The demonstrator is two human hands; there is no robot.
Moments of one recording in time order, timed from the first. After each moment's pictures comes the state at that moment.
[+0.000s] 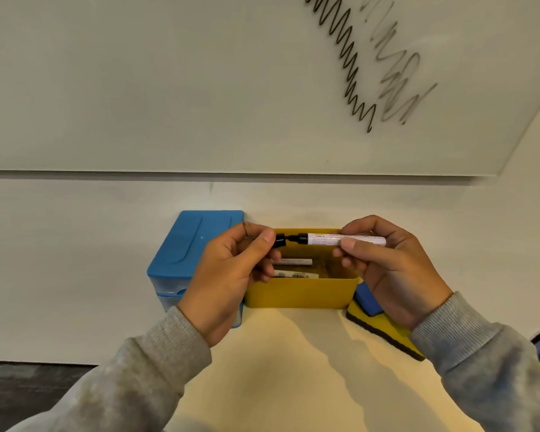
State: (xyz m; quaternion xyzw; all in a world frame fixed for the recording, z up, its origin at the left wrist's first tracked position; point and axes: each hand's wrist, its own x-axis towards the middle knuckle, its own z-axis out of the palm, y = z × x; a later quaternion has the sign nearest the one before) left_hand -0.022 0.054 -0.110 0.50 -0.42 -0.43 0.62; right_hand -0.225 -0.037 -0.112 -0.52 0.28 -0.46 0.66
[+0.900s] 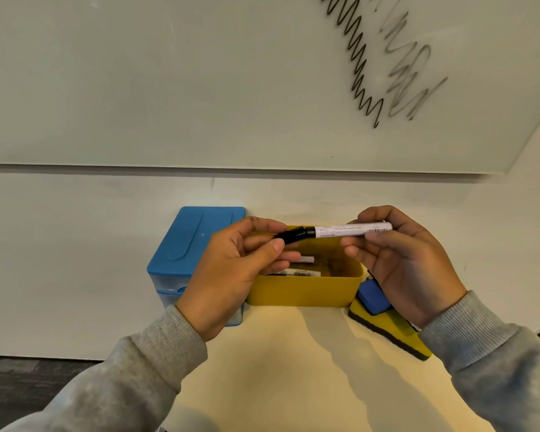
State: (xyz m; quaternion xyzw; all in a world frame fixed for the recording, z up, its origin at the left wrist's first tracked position) left_hand -0.018 0.051 -0.108 0.49 -0.47 -0.44 0.59; right_hand -0.231 -0.043 -0.110 -0.48 0.26 -0.48 0.69
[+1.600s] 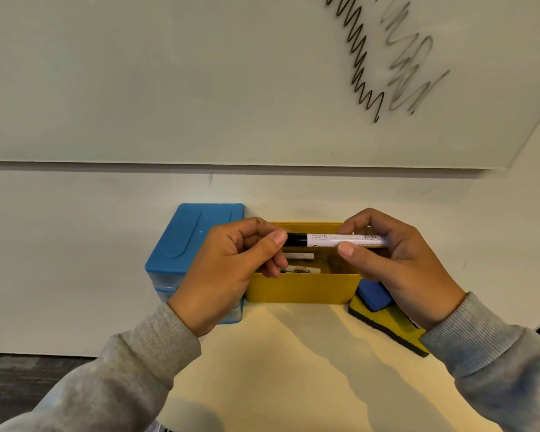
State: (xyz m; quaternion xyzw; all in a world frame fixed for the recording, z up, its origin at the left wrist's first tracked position) left_hand -0.012 0.051 -0.108 0.51 -0.54 -0.37 0.56; right_hand -0.230 -0.034 -0.110 -0.73 0.27 -0.40 0.49
